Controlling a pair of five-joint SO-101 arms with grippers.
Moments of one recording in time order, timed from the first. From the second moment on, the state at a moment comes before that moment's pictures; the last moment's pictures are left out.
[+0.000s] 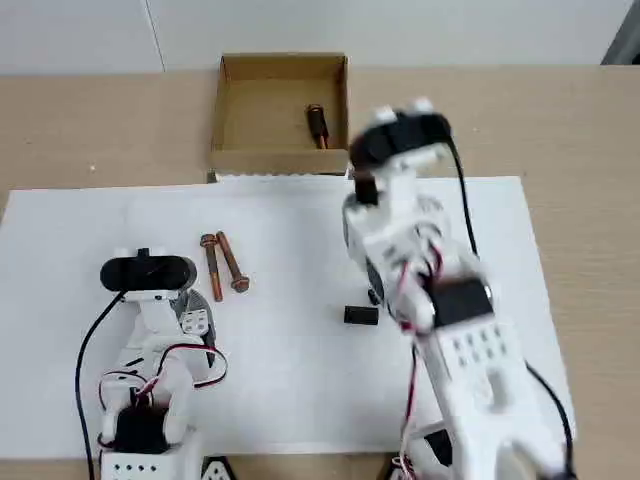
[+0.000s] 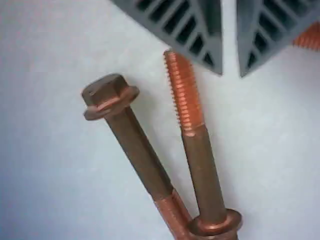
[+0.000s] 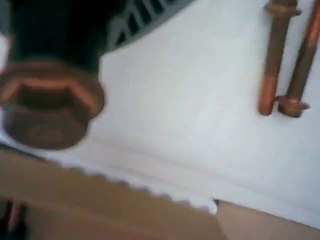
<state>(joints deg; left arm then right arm) -1.9 -103.4 93.8 59.9 10.9 -20.7 -35.7 31.8 46.2 -2.6</state>
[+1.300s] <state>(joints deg) -1.9 -103.4 93.8 59.9 10.9 -22.8 48.5 -41.0 29.3 27.3</state>
